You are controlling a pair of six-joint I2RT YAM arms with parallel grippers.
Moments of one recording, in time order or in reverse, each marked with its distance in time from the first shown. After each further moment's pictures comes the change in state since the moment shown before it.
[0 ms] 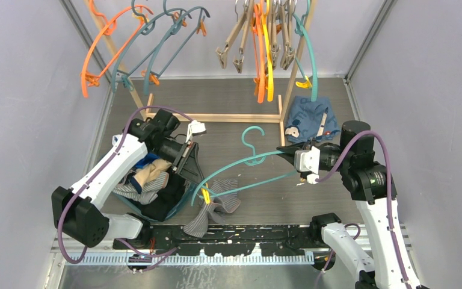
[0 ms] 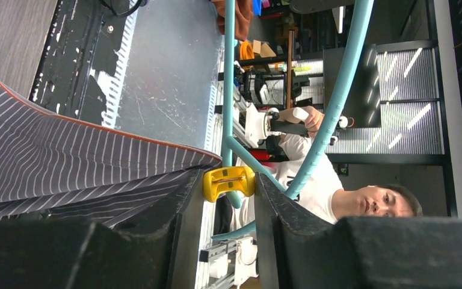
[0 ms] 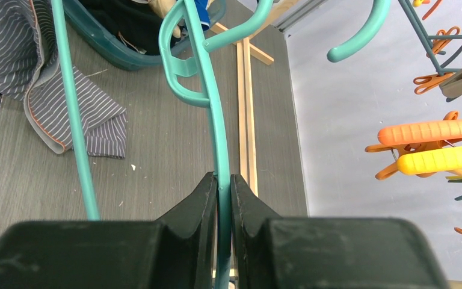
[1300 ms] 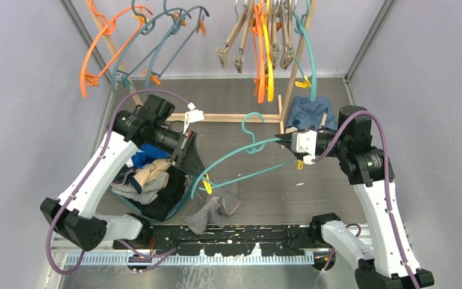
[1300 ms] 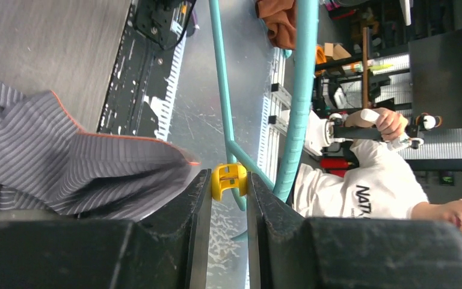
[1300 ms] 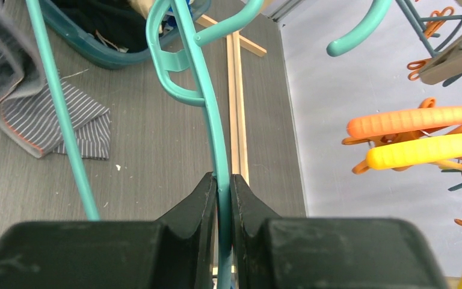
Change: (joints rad) left arm -0.029 -0.031 0.202 -0.004 -0.161 -0.011; right arm 0.000 0.113 0.090 0.013 0.027 0.024
